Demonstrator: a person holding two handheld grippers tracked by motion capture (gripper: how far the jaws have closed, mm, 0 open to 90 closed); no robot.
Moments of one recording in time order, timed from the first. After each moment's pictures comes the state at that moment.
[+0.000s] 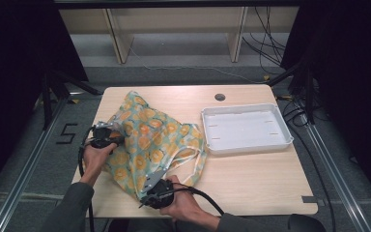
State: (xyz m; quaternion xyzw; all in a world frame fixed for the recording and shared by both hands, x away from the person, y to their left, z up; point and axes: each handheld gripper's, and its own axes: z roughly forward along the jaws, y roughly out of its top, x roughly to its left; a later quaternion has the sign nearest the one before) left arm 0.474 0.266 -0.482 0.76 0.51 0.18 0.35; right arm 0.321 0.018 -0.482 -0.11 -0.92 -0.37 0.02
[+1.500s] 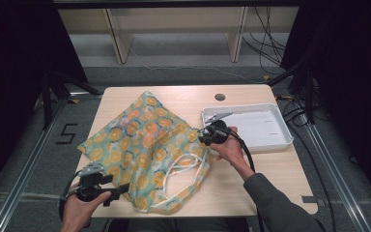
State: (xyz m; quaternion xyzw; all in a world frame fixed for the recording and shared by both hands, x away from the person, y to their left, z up) left arm 0.307 0.242 -0.463 0.78 0.48 0.10 0.38; right arm 0.488 -0.140 -0.465 -0.39 -0.84 -0.37 -0.11
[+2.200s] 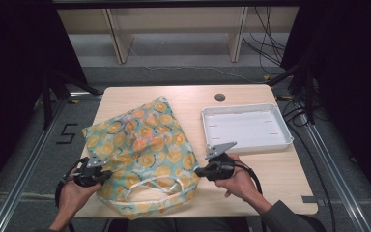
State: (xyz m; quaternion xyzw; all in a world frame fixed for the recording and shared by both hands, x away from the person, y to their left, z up) left arm 0.354 0.286 -0.479 0.85 0.43 0.17 0.25; right arm 0.370 -0.139 -0.453 -0.26 -0.89 -0.38 -0.01
